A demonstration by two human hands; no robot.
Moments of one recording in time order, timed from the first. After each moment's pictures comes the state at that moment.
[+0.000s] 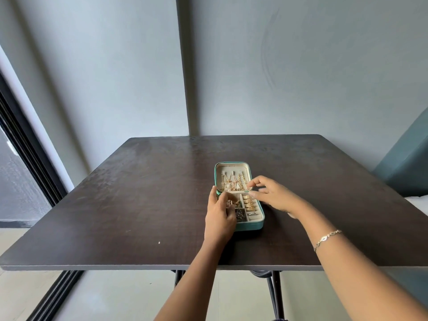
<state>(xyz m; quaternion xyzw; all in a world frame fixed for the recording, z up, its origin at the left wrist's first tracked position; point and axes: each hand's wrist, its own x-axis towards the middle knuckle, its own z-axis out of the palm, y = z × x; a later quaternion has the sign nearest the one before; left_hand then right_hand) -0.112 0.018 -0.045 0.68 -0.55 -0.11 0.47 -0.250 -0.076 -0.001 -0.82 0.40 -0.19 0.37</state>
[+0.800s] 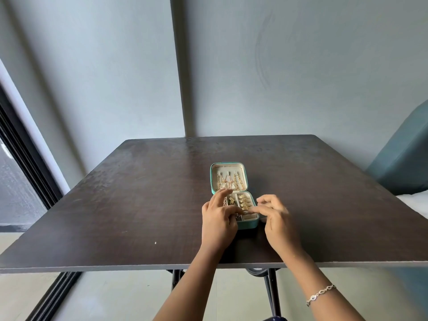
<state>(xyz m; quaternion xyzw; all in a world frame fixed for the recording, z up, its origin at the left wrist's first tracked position) -0.120 0.029 -0.048 0.66 -0.61 0.02 0.43 -0.261 -0.016 -0.048 -0.80 0.39 -0.44 0.10</state>
